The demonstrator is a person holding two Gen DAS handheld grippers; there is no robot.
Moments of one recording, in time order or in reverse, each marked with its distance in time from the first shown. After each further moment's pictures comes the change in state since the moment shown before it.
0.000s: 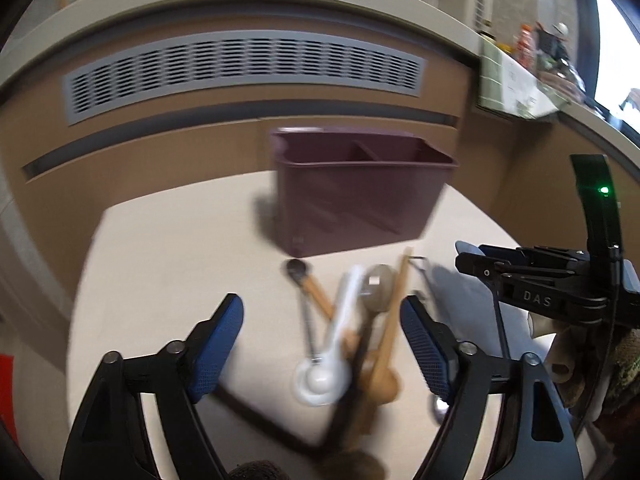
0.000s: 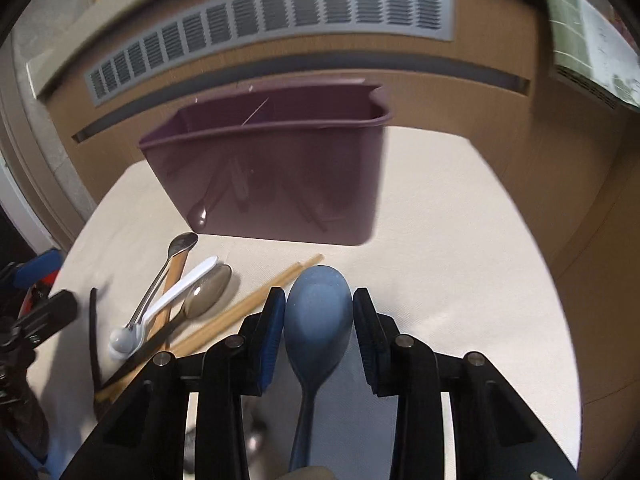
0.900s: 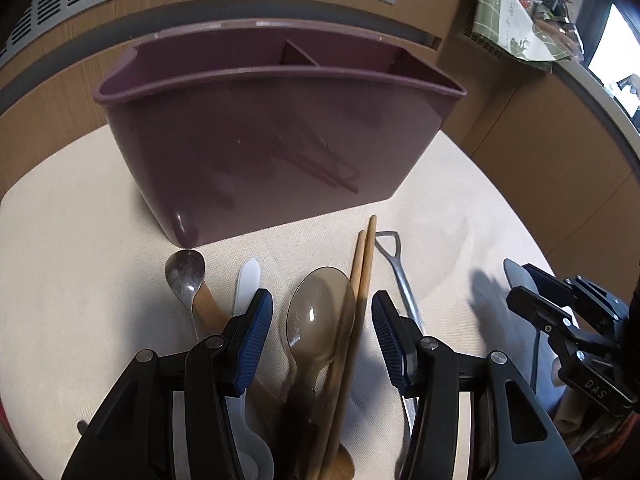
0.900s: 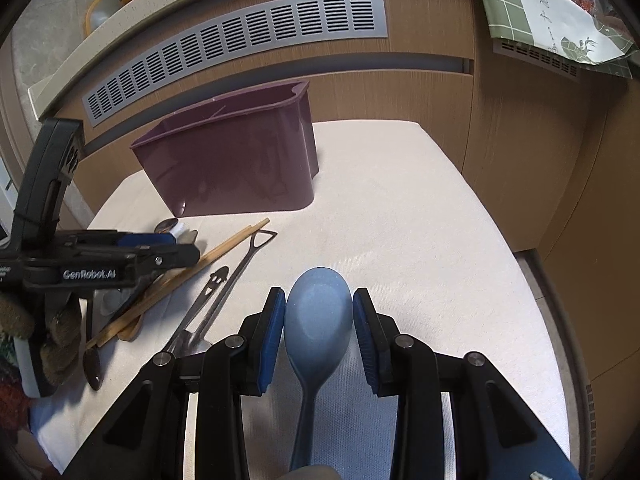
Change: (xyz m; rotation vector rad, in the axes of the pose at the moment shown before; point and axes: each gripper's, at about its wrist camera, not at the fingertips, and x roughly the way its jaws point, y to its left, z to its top) left arm 0.106 -0.024 0.030 0.004 0.317 -0.163; right arm -0.030 -0.042 -0.040 0.064 -0.044 -0.009
